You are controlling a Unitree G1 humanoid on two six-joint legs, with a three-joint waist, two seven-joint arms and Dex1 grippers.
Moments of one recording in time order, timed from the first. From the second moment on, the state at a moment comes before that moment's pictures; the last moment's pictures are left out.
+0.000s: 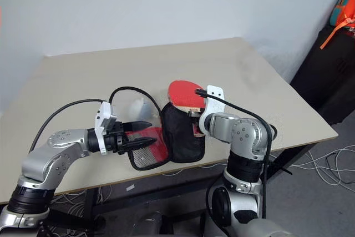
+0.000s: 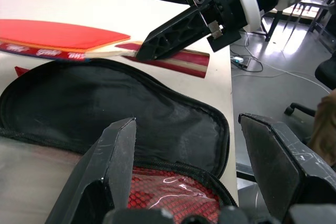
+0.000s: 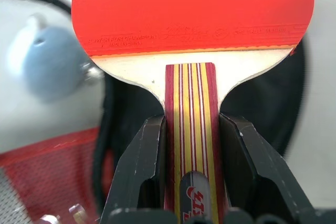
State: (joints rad) left arm -0.24 0.66 -0.01 -0.26 -0.60 0.61 -0.98; right arm -0.66 0.13 -0.26 -0.29 0.56 1.61 -0.27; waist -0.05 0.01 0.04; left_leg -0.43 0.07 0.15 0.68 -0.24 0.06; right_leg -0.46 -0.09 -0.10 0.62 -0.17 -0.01
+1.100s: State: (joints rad) left arm -0.24 0.66 -0.01 -0.26 -0.60 0.63 -0.97; right arm -0.54 0.14 -0.29 -0.25 0.90 1.61 -0.66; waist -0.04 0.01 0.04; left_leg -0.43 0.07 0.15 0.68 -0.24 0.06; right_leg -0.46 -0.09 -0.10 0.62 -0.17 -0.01
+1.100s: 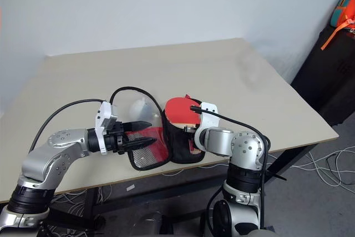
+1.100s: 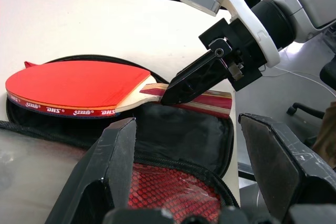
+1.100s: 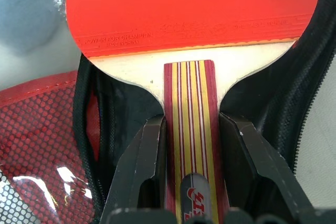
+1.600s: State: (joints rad) left arm -0.25 0.65 -0.01 -0.27 -0.60 0.67 -0.95; right arm -0.53 0.14 -0.29 -0.21 0.86 1.61 -0.69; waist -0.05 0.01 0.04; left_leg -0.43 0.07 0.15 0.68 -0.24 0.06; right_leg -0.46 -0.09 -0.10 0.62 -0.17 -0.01
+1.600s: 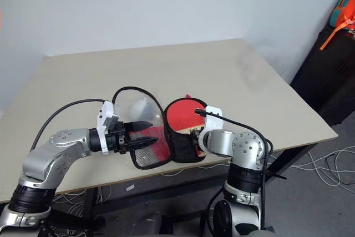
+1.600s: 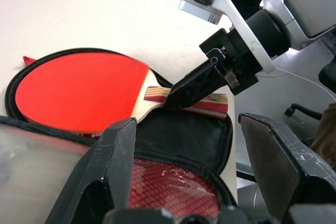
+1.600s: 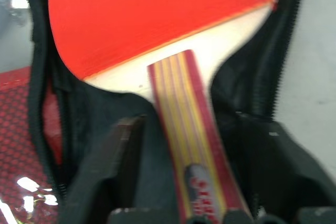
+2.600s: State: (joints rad) left arm -0.27 0.74 -0.01 -0.23 -0.60 0.70 -1.00; right arm -0.56 -0.53 -0.09 -0.29 0.90 1.51 -0.09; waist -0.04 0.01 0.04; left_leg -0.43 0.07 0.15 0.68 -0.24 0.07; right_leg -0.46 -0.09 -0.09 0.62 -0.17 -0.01
